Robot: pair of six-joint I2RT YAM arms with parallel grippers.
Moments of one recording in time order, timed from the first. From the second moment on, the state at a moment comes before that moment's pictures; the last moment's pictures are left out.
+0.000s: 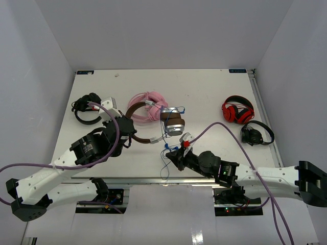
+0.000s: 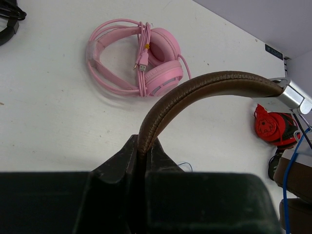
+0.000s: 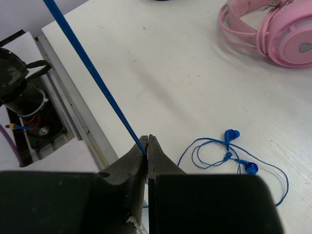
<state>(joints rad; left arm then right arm) -1.01 0.92 1.12 -0.78 -0.88 -0.95 1.32 0.93 0.37 0.41 0.27 0.24</state>
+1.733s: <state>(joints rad) -1.01 0.73 1.12 -0.71 -0.73 -0.87 1.12 1.61 0.17 1.22 0.15 0.18</state>
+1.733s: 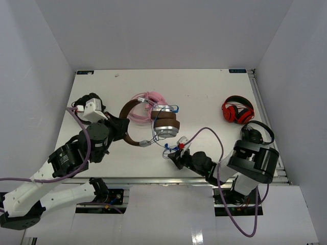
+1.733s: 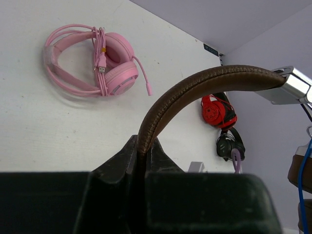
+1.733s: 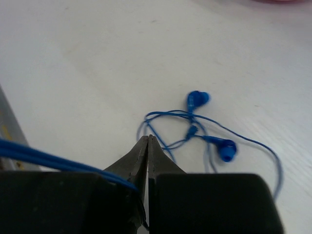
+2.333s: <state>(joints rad) -1.00 0.75 1.18 -0.73 -0.32 -0.47 0.77 1.10 0.21 1.03 0.01 0.23</state>
